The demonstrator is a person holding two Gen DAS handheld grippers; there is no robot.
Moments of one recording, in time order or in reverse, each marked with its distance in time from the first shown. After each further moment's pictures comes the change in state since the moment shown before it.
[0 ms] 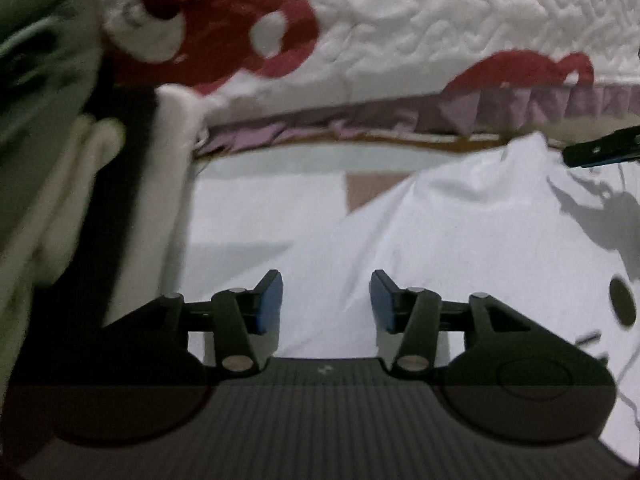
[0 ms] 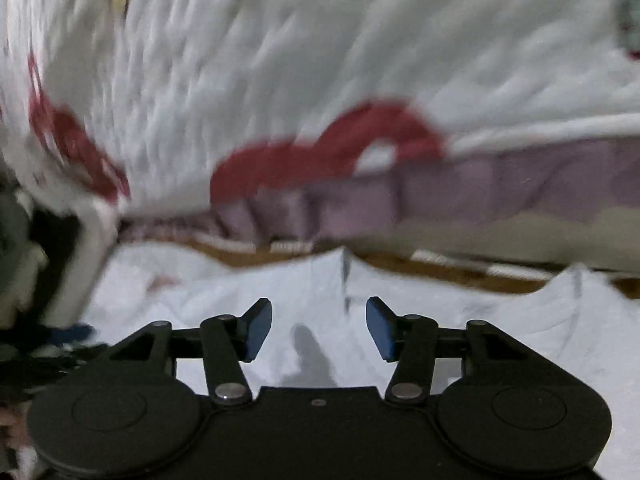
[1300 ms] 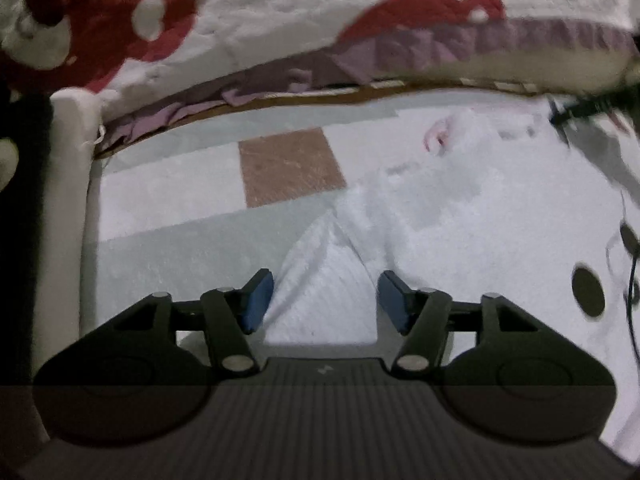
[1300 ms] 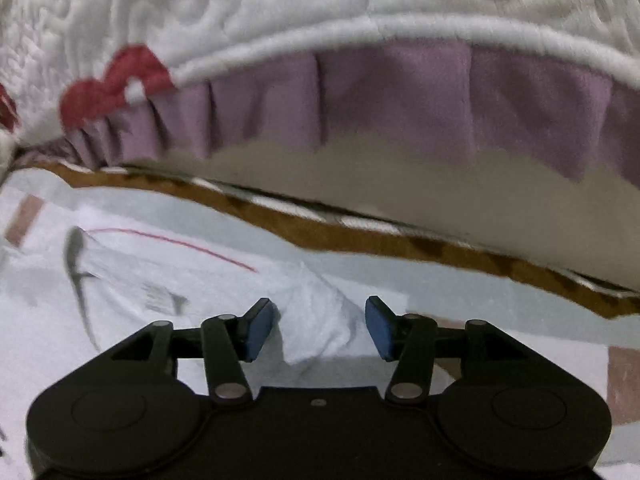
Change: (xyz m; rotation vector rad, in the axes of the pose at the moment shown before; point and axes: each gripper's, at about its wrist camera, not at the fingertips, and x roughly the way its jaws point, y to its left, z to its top) left arm 0.013 -0.027 0.003 0.123 0.091 -0.188; right arm -0.046 -0.110 -0.020 -0.081 0.113 -0.257
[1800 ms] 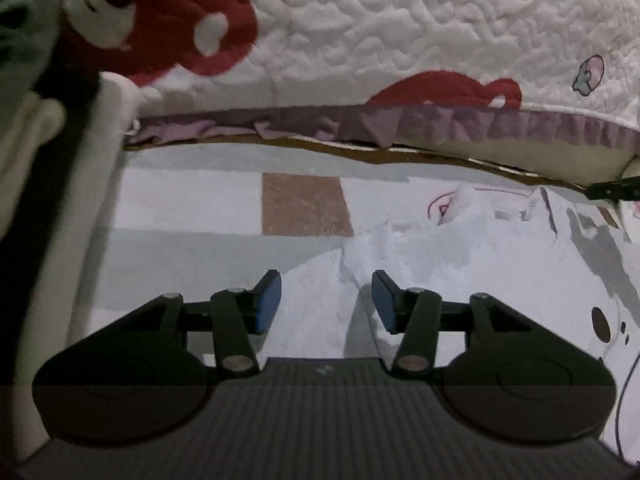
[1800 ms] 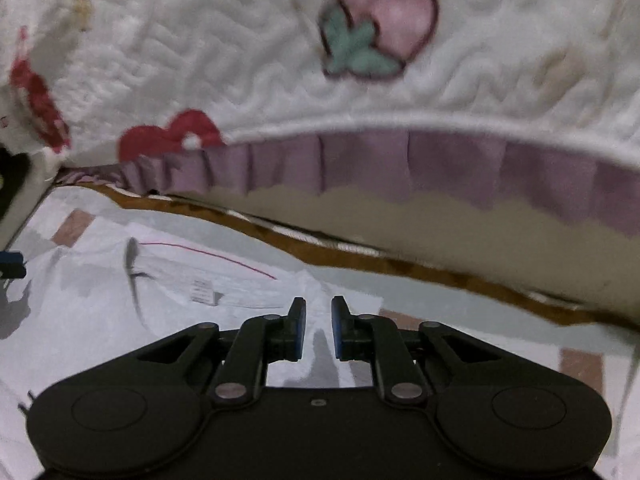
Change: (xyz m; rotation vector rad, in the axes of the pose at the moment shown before) left arm -0.017 0.011 -0.005 -0.161 -0.146 -0.043; right arm -0.065 -0.014 -0.007 -0.020 -0.101 0.025
